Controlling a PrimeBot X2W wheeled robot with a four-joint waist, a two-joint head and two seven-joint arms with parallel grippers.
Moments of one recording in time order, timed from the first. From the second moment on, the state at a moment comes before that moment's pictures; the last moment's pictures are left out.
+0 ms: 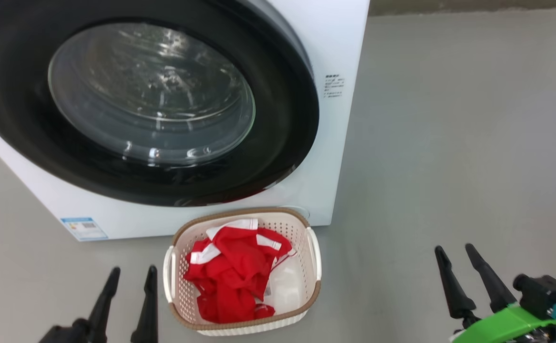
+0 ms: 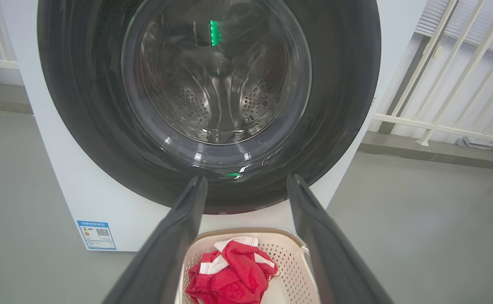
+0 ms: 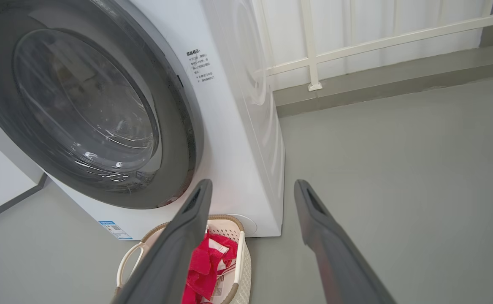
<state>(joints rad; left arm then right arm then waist) 0.02 0.05 0.01 0.17 -0.30 -0.13 -0.25 0.00 -0.15 0.09 0.30 0.54 0.13 -0.26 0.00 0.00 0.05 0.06</state>
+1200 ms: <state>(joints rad) 0.07 0.04 0.03 0.19 -0.31 -0.12 -0.25 0.06 -0.11 0.05 0.34 0.54 0.13 -0.26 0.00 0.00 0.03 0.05</state>
